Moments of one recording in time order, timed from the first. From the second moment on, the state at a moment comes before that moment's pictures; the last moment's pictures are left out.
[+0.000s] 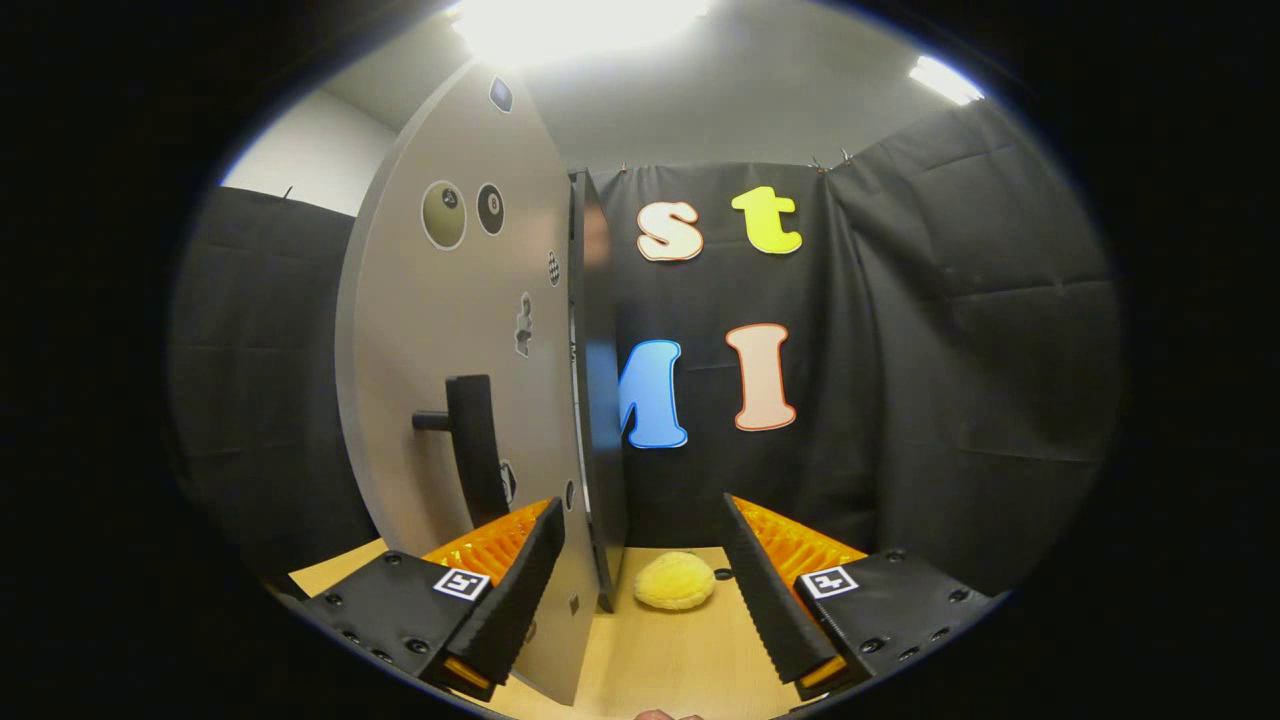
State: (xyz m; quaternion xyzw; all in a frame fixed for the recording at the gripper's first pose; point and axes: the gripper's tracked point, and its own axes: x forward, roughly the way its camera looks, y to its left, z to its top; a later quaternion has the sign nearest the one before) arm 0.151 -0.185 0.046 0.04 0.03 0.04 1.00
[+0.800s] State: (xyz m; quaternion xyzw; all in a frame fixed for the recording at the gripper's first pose) arm 0.136 -0.085 0.053 0.01 0.03 0.01 1.00
